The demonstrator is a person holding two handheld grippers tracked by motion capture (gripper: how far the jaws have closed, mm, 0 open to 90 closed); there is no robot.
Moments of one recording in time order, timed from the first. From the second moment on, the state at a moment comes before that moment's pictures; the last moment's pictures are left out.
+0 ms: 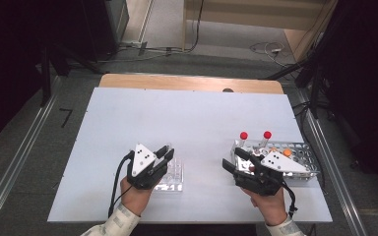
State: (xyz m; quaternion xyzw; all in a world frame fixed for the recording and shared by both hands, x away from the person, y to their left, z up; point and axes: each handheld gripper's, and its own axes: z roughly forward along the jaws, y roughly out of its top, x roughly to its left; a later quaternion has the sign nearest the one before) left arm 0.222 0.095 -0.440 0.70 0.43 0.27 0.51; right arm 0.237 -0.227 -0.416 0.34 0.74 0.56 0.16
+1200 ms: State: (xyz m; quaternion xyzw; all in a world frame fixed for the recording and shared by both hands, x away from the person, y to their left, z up) left arm 0.220 0.094 -0.449 0.72 0.43 0.25 0.49; right arm 0.236 -0.225 -0.417 0.34 0.74 0.56 0.16
